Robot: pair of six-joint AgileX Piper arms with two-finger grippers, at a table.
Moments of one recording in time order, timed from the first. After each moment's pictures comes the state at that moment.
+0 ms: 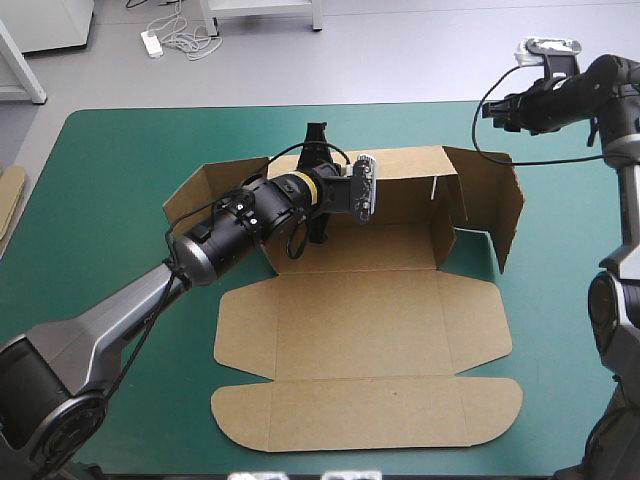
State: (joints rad) left arm -0.74 1.71 -1.54 0.35 0.53 0.85; right arm -0.08 1.95 -2.08 0.31 1.08 -0.20
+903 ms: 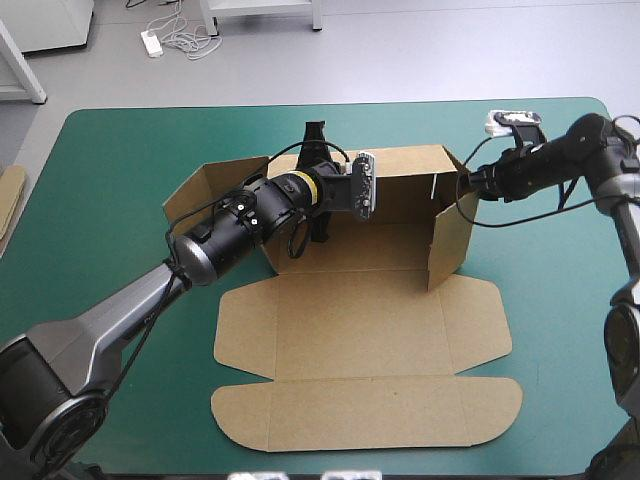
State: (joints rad) left arm -0.74 1.71 -1.54 0.37 0.53 0.81; right arm -0.07 1.78 -1.58 0.52 1.03 -0.48
